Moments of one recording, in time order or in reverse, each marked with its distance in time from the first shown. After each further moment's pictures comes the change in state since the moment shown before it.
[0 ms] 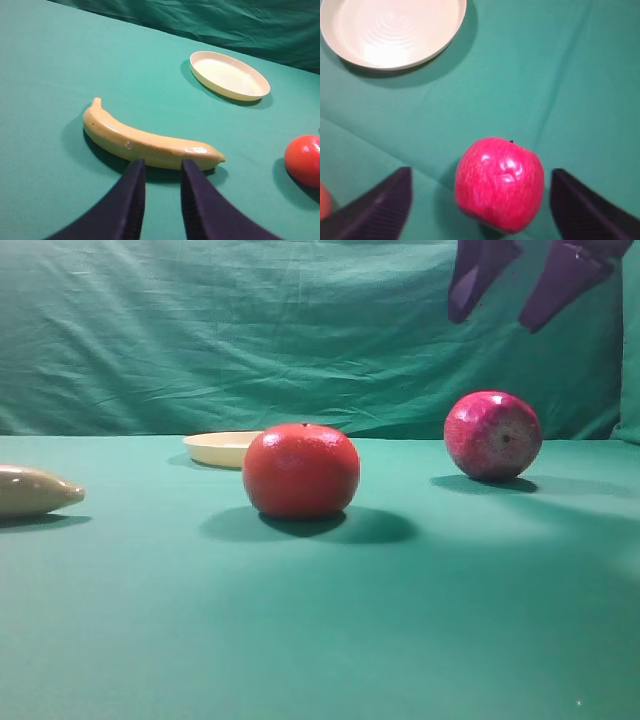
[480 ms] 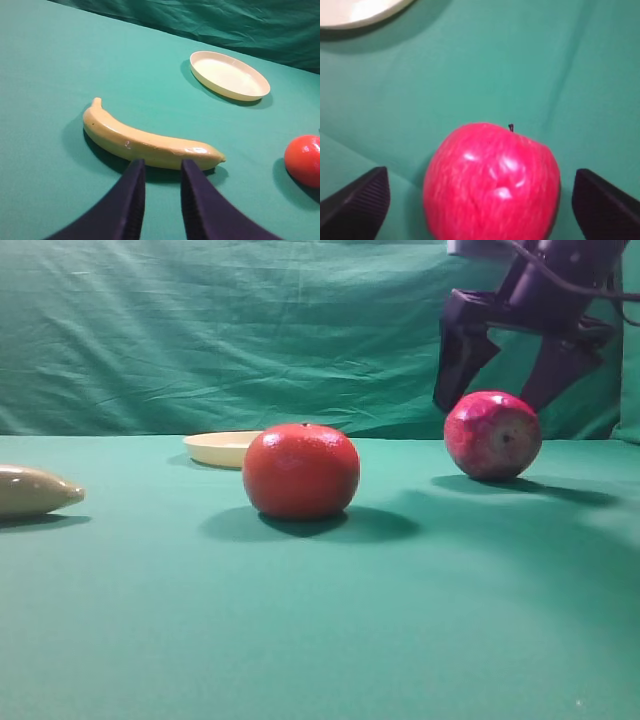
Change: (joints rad) left arm 0.000 0.000 0.000 0.000 0.000 0.000; right arm 0.000 0.140 -0.027 -0.001 -0.049 0.004
